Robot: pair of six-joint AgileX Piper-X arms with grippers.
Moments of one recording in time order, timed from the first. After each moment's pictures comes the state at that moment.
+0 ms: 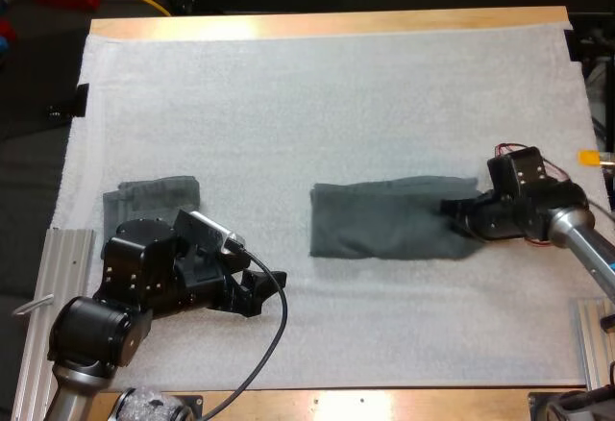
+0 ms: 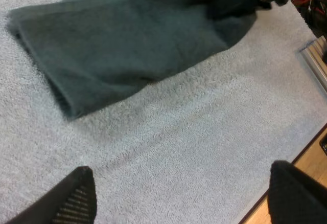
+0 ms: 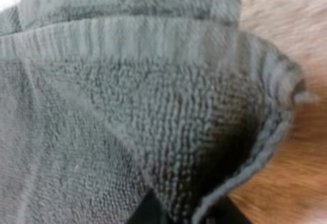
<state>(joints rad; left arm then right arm) -0.28 0.71 -0.75 0.97 0.61 -1.88 0.26 1.44 -0.82 0.73 -0.16 -1.45</state>
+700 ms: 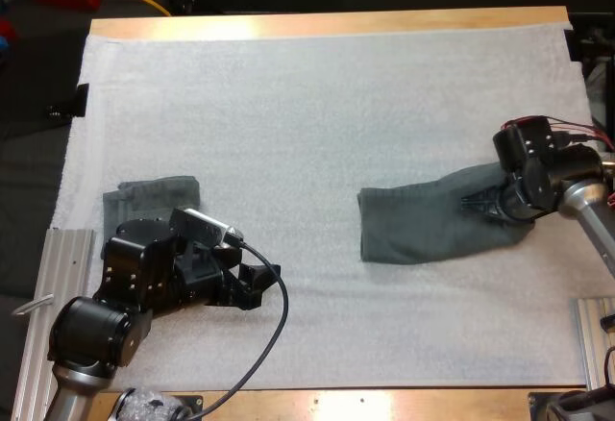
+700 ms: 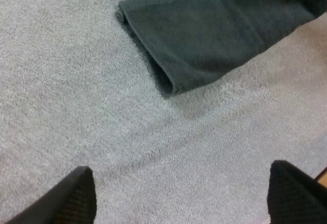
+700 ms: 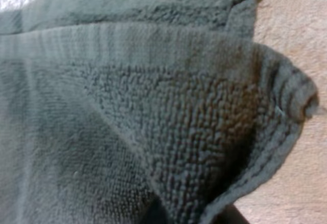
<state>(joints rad) -0.28 0.71 -0.75 0.97 0.52 -1.92 0.31 1.44 -1.02 1.02 0.14 -1.64</state>
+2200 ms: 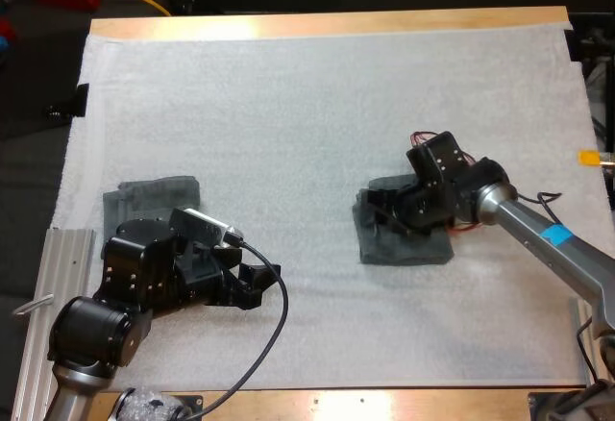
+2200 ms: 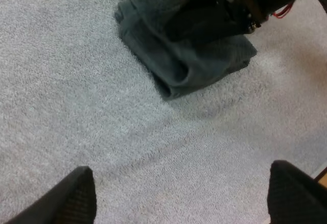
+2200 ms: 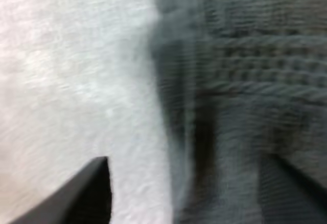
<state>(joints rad) -0.28 0.71 -0.75 0.96 0.52 -1.93 0.52 1.67 -1.02 0.62 -0.43 -1.20</state>
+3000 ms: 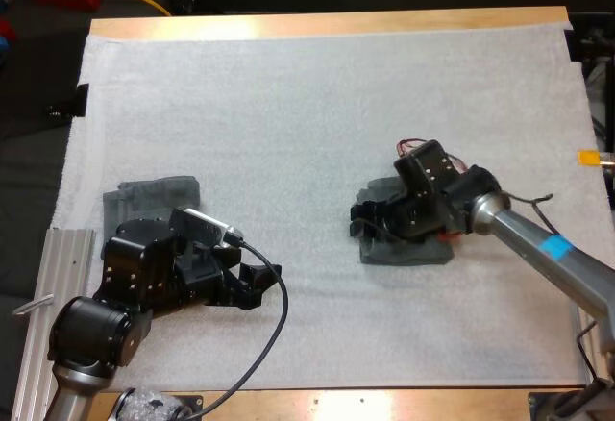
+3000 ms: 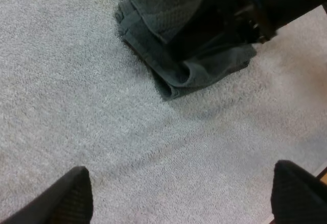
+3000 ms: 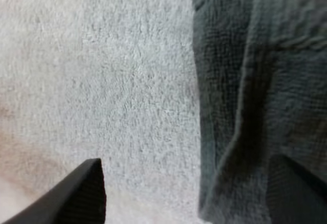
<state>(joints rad) -0.28 0.71 -0.75 0.96 0.52 -1.93 0.59 1.59 -1.02 0.70 -0.36 -1.29</state>
